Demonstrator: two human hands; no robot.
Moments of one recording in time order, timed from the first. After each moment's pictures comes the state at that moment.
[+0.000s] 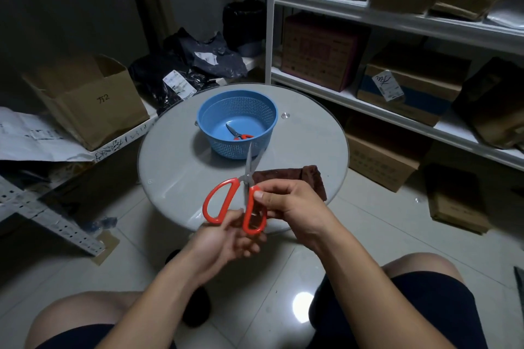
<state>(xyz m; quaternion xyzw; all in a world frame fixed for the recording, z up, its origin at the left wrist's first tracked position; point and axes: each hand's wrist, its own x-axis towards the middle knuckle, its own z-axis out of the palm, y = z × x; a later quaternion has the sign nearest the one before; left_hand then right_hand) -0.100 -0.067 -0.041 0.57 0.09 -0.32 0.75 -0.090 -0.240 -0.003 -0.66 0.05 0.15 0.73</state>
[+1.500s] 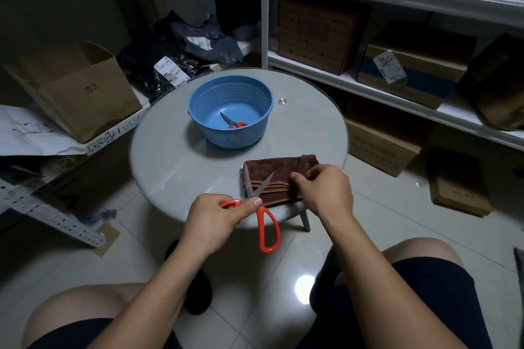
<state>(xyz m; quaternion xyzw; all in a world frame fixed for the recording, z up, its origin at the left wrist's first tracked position) -0.087 -0.076 -0.040 0.84 0.02 -0.06 0.53 -0.061 -0.285 -0.045 -0.89 0.29 -0.04 0.36</state>
